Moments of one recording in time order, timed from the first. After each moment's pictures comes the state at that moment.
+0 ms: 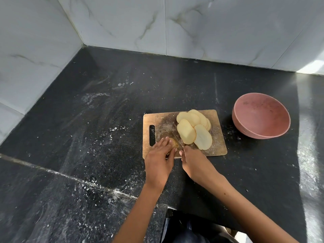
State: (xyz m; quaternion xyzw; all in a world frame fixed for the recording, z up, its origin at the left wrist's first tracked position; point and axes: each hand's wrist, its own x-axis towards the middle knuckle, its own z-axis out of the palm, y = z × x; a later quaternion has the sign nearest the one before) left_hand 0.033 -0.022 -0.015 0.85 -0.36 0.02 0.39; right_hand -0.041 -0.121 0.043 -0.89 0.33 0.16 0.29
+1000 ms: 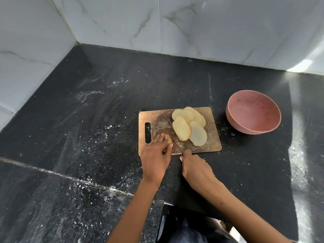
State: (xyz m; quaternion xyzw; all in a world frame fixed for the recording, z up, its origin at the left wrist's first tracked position) left_hand 0.031 -0.026 -0.011 0.86 -0.32 0.00 0.41; right_hand -0.060 -0.106 0.056 -0.87 0.36 0.22 0.25
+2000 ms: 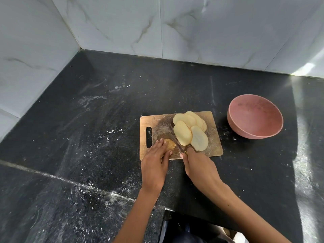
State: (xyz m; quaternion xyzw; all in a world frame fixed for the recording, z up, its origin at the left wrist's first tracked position) left_hand 0.027 -0.018 -0.006 0.86 -0.33 0.00 0.40; right_hand -0.062 -0.119 0.056 -0.91 0.33 0.11 0.21
